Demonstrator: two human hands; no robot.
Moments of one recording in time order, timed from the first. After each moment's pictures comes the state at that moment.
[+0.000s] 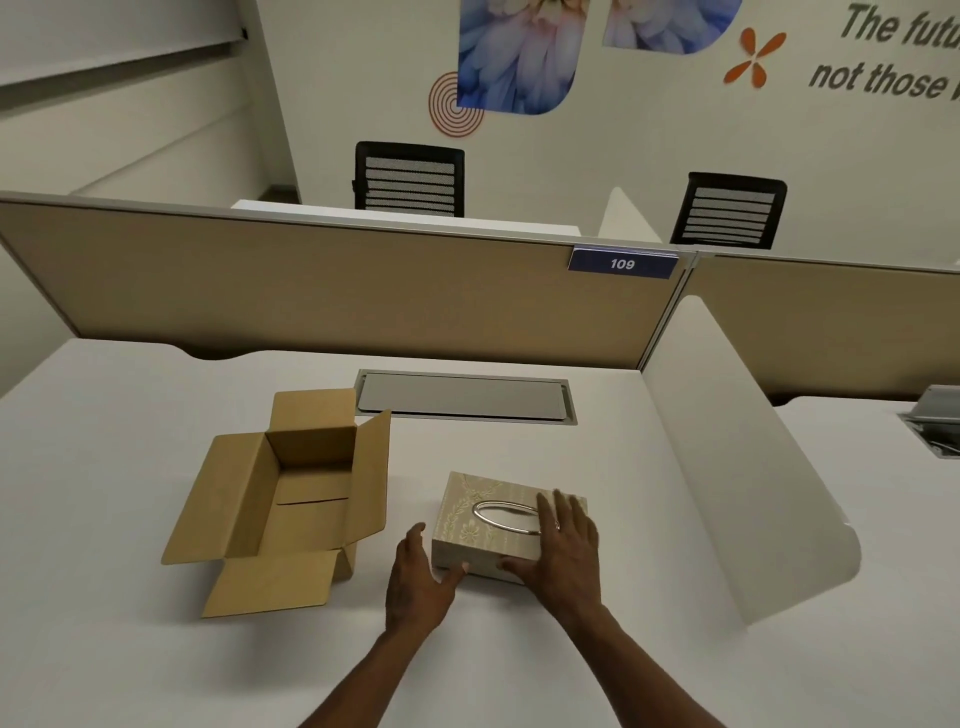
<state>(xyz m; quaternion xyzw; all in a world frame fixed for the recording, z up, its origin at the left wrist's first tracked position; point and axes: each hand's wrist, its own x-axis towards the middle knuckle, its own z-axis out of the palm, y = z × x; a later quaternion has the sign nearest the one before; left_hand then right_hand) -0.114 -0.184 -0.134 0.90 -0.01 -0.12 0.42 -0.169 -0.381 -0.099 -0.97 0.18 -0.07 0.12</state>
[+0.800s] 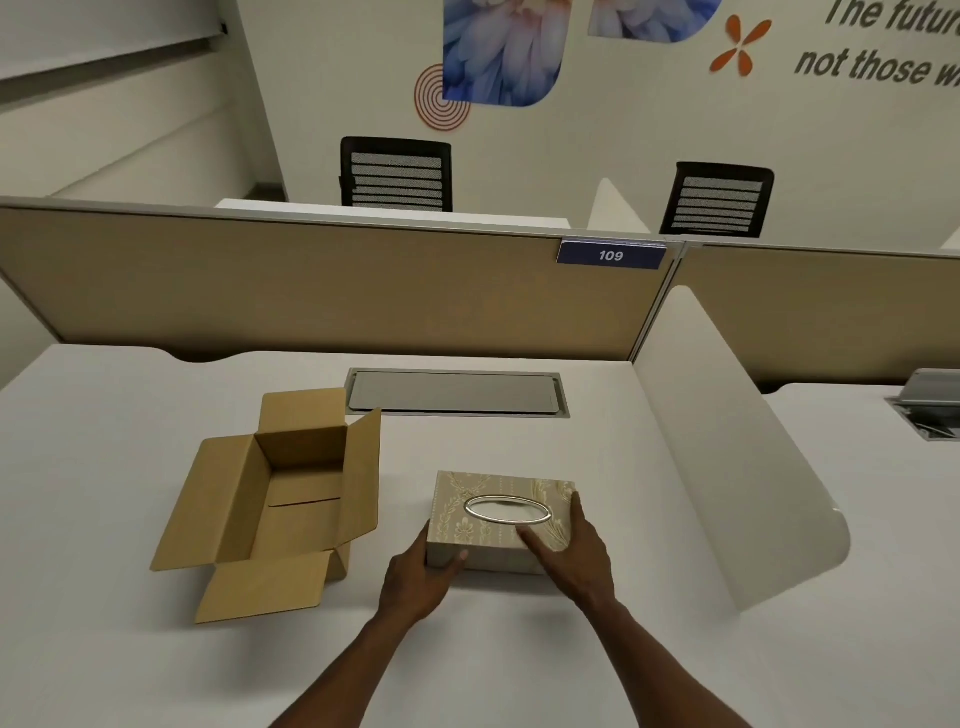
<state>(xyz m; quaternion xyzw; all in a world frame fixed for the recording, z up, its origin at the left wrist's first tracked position) -0.103 -0.179 -0.126 0.88 -0.06 -0.21 0.43 -0.180 -0.405 -0.093 -0.85 0.34 -0.01 0.40</state>
